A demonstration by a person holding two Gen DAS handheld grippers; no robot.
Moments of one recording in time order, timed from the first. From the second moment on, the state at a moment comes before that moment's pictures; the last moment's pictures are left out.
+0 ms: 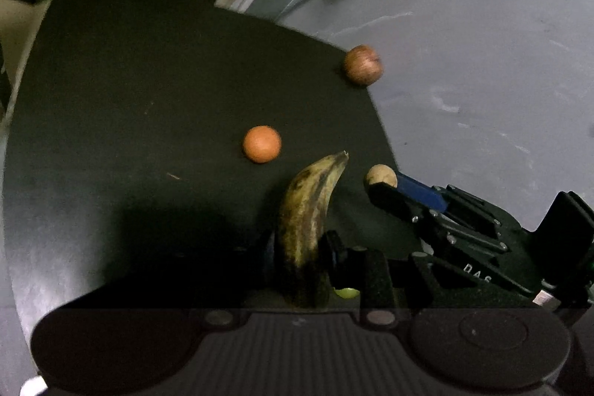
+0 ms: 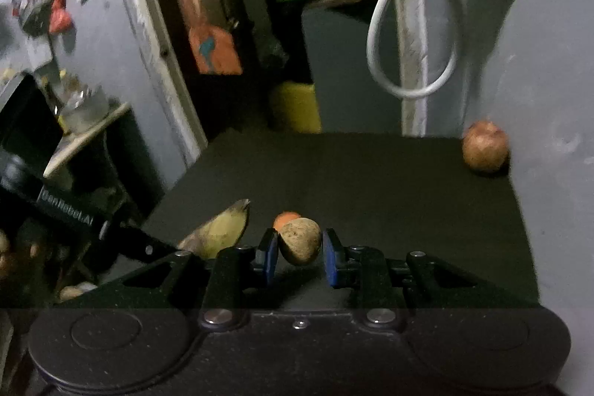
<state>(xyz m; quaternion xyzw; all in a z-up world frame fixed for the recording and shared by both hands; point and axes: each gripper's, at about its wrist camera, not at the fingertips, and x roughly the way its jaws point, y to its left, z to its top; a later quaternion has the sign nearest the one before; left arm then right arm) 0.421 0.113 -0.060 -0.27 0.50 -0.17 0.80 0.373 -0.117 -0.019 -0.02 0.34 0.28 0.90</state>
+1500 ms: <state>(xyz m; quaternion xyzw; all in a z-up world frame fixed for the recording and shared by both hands) 0.107 0.160 -0.004 -0.28 0.44 -0.06 0.85 0.062 -0.076 0.004 0.00 0.35 0.23 0.91</state>
